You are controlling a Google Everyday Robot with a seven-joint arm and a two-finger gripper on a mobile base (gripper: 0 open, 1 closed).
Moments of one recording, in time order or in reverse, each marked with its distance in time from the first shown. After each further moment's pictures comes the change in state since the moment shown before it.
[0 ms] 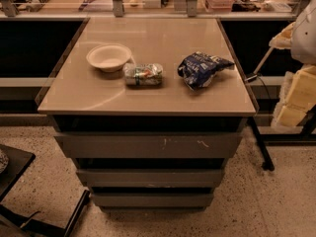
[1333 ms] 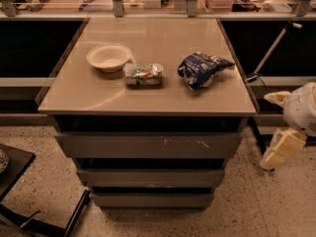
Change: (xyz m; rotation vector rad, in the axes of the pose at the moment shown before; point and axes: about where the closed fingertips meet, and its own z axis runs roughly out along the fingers) arm 0.071 0.007 0.146 -0.026 -0.211 0.073
